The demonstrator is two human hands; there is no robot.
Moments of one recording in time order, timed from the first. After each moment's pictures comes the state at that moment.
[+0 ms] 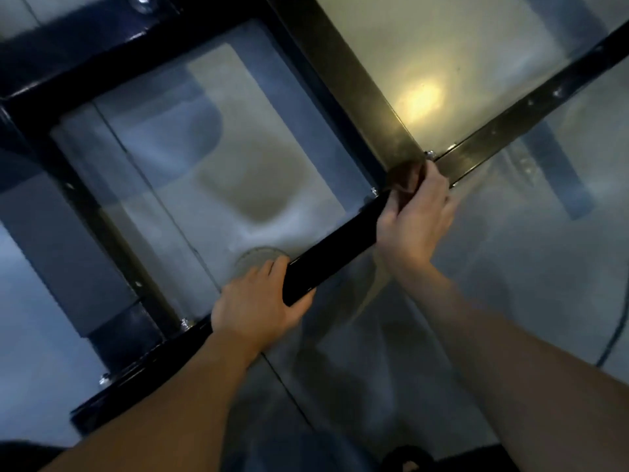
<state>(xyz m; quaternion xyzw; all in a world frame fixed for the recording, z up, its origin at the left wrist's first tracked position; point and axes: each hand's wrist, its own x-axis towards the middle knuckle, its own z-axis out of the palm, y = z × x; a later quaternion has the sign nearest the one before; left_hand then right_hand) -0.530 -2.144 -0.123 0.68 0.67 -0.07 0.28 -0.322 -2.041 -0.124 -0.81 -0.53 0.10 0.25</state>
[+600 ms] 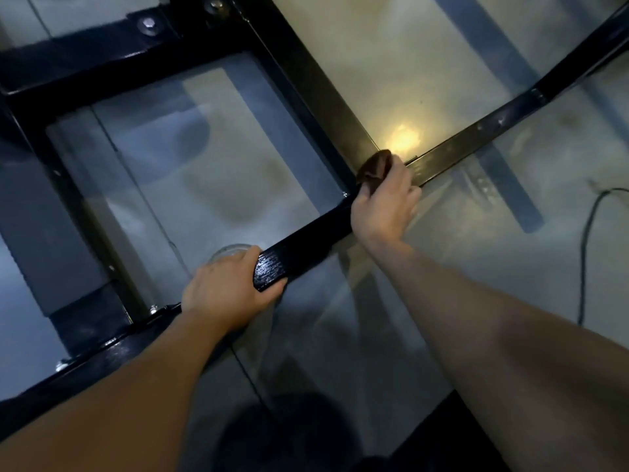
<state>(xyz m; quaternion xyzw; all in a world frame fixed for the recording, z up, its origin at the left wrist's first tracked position) -0.530 -2.147 -0.133 0.69 0.69 -0.03 0.23 -0.312 -2.027 -0.117 -0.80 -0.54 0.10 0.22</state>
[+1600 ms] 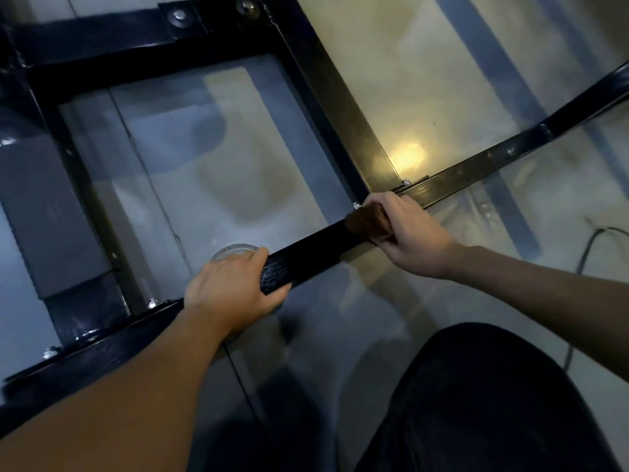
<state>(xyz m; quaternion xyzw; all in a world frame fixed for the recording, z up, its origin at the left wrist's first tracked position) -0.532 -2.147 -0.140 0.69 0.68 -0.03 0.24 -0.242 -2.014 -0.083 -0.43 -0.88 0.21 -0.01</state>
